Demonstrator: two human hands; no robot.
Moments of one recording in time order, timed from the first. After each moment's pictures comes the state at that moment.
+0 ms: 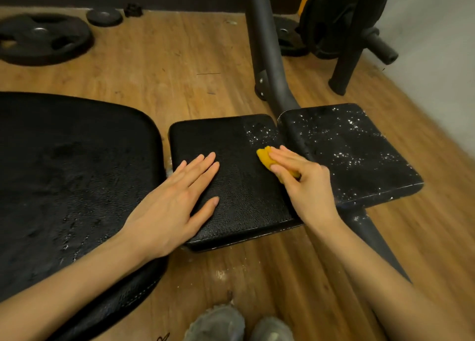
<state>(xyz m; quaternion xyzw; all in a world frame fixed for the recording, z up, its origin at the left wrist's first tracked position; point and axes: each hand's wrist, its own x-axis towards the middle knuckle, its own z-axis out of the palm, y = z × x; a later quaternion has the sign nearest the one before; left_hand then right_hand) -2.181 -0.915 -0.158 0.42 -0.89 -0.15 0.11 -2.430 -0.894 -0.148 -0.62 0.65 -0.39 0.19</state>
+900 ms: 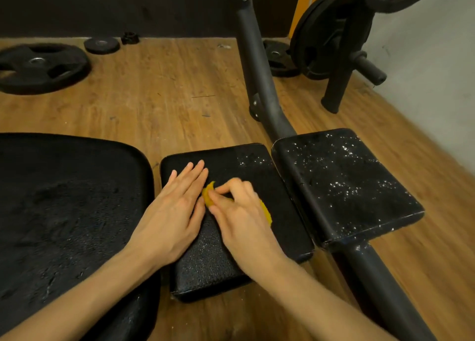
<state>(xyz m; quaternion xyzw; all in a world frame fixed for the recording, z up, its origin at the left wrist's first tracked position) -2.198 -0.959 -0.164 0.45 -0.86 -0.15 0.17 -2.358 -0.911 -0.152 -0.74 0.61 -0.27 0.10</state>
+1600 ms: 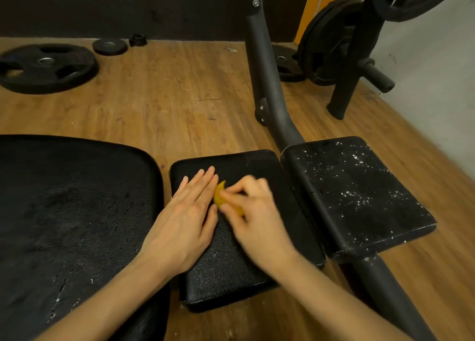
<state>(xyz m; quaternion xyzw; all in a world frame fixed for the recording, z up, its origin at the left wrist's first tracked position) -2.201 -0.959 -0.165 0.46 -0.86 -0.16 0.17 -2.362 -0.931 -0.152 -0.73 0.61 -0.29 0.09</state>
